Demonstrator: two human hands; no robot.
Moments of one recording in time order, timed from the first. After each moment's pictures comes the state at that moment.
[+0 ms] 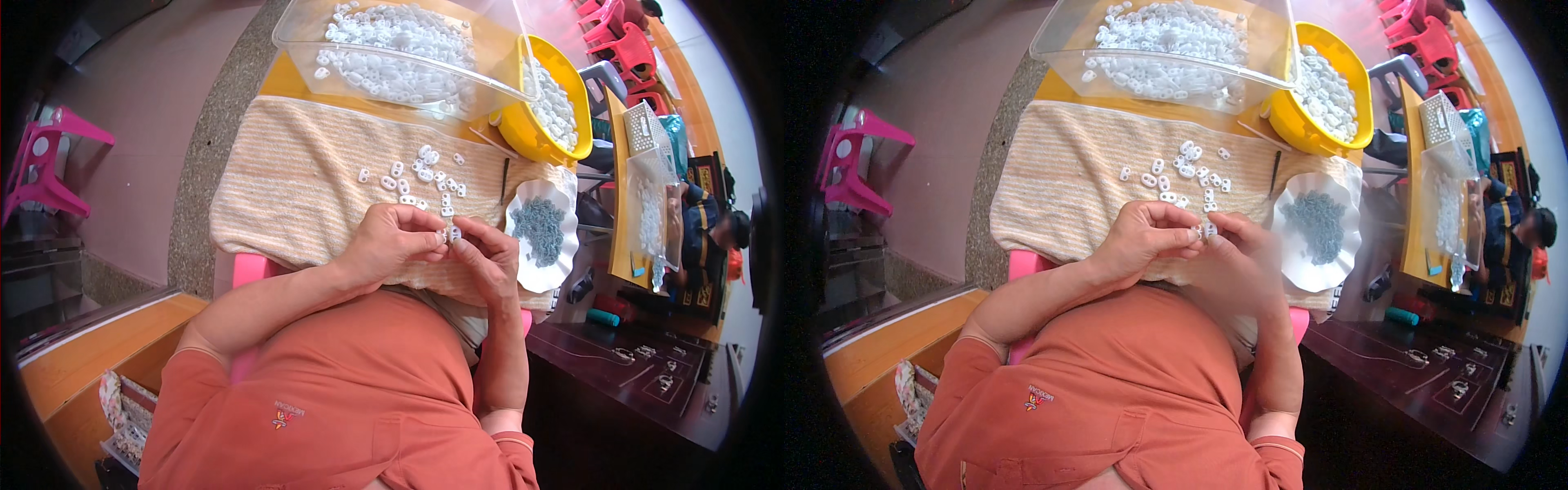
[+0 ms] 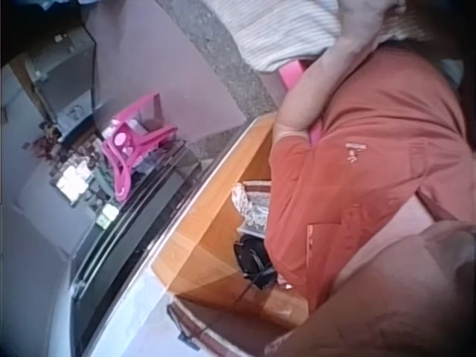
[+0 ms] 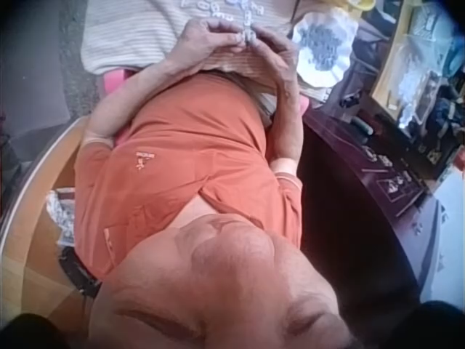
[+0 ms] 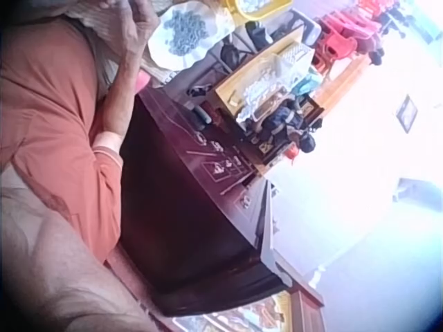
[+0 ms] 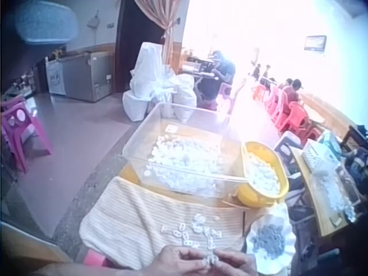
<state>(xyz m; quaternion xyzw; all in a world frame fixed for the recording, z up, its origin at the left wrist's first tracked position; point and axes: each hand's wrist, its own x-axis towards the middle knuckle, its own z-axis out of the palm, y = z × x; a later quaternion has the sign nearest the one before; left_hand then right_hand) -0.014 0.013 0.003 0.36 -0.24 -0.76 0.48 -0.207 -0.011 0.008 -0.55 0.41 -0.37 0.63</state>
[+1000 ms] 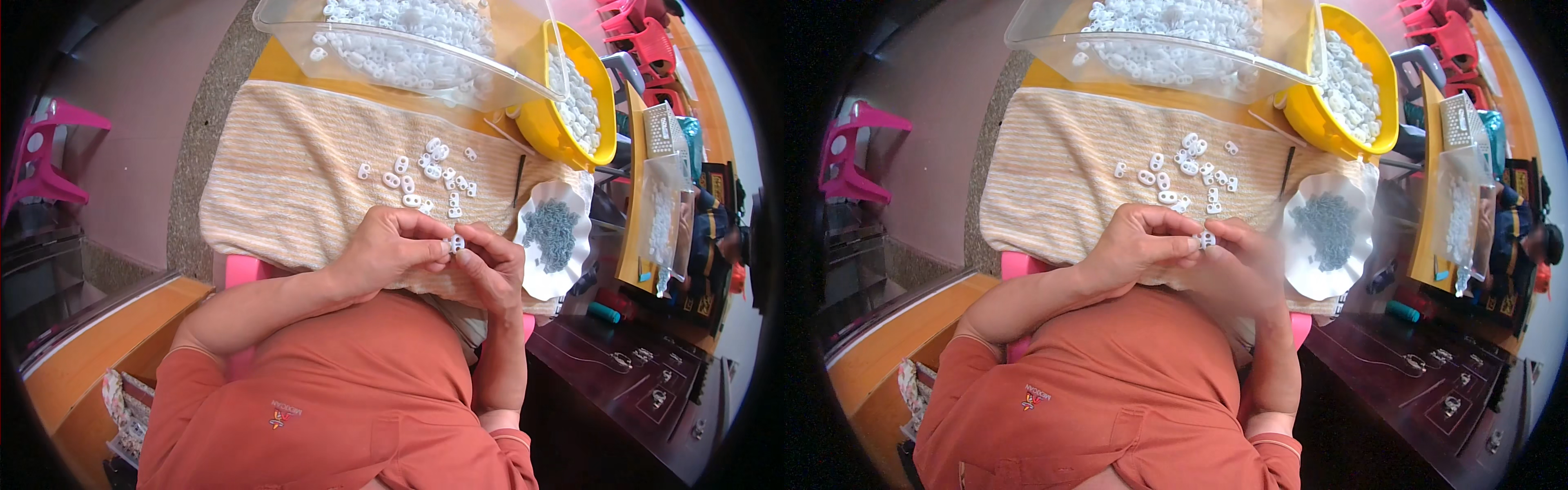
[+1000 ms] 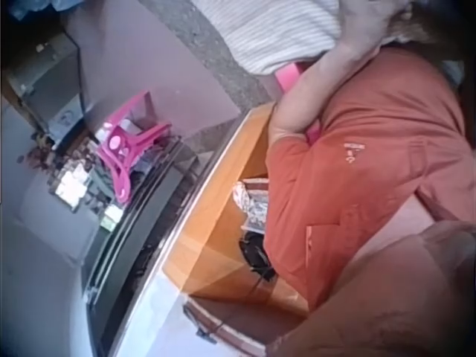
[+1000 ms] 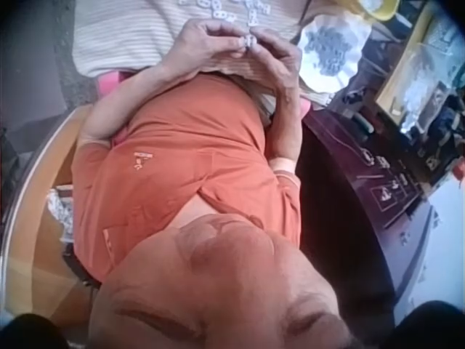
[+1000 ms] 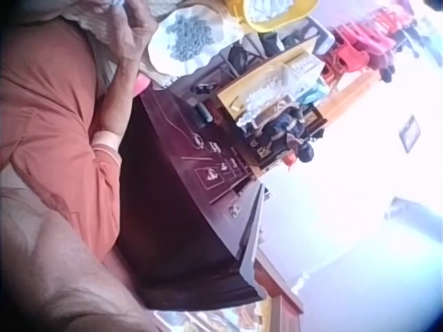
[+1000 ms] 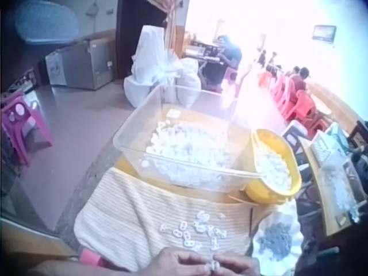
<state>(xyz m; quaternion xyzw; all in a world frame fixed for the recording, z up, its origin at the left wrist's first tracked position) -0.012 0.011 0.000 0.37 -0.22 -0.77 0.46 -0.214 -0.018 -0.004 -0.59 0.40 -0.32 0.63</state>
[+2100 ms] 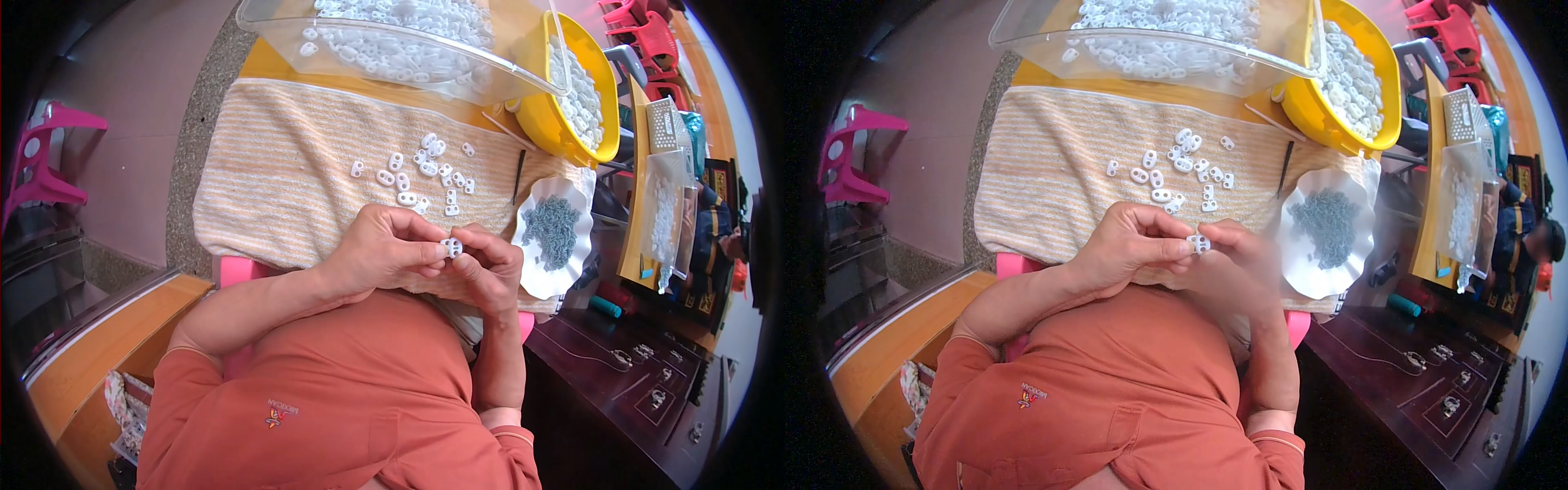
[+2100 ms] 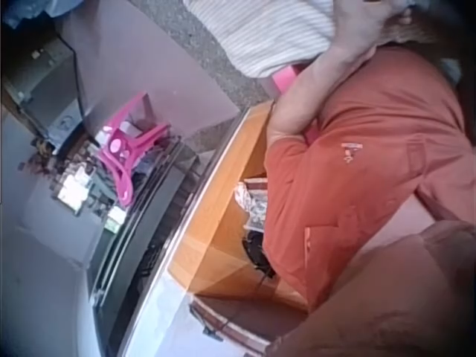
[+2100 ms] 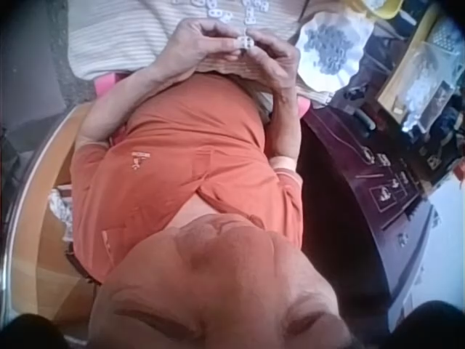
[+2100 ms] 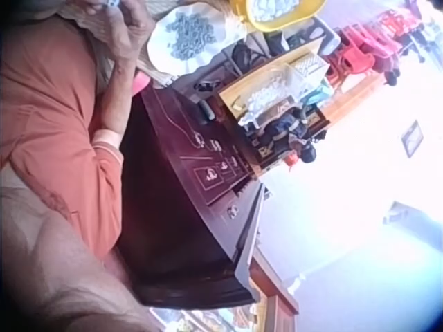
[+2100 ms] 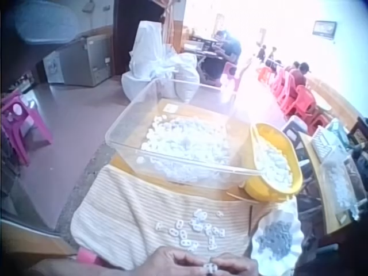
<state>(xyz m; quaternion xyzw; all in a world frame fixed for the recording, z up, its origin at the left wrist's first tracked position) -0.008 0.009 0.002 0.37 -0.18 -0.80 0.44 -0.210 -0.014 -0.007 -0.55 0.36 -0.38 0.65</state>
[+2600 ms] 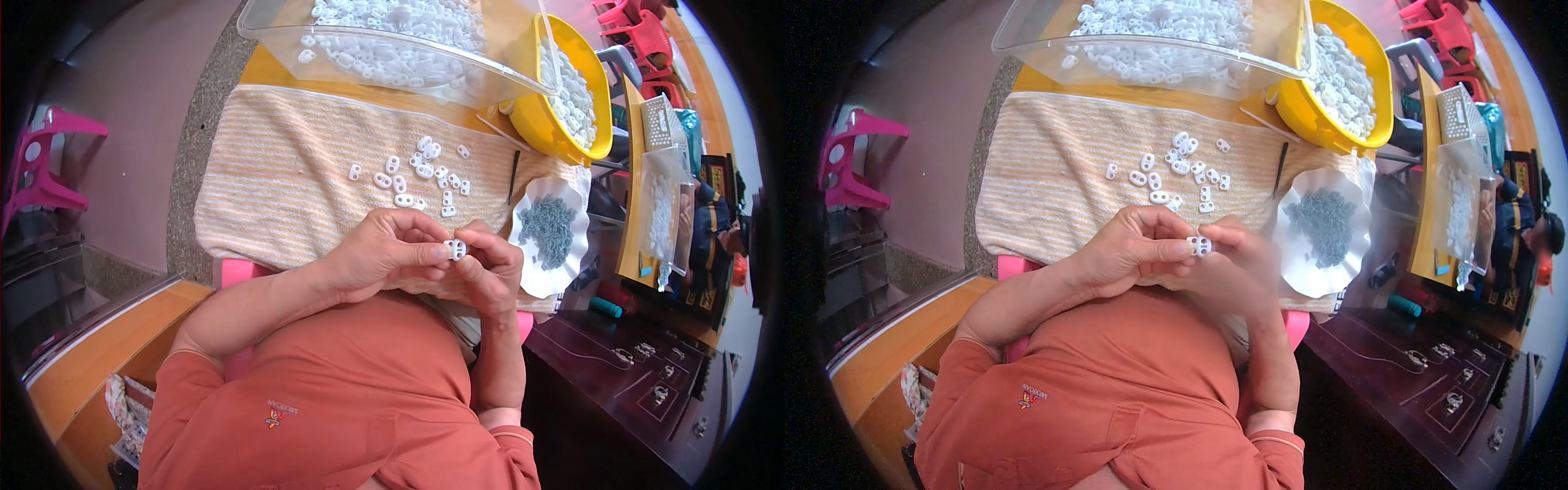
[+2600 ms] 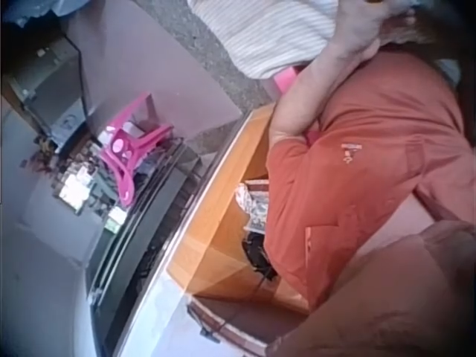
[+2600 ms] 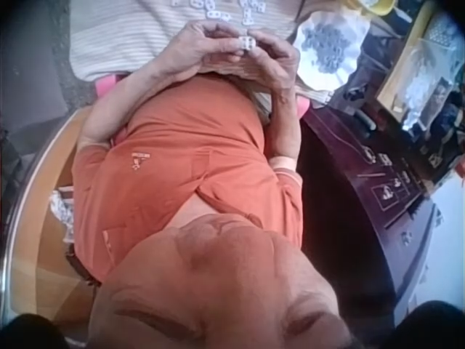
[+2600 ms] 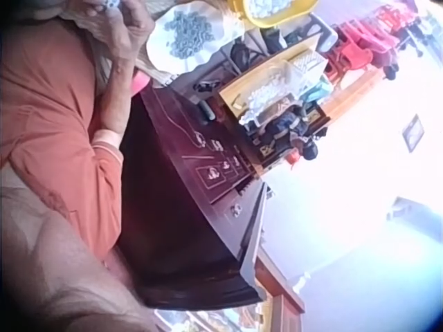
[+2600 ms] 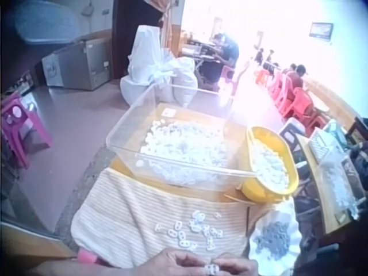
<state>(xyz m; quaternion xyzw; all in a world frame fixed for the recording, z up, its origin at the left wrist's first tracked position) -0.007 0.008 0.002 0.28 -0.12 -0.86 0.42 -0.210 -0.013 -0.004 -0.57 0.34 -0.41 0.63</state>
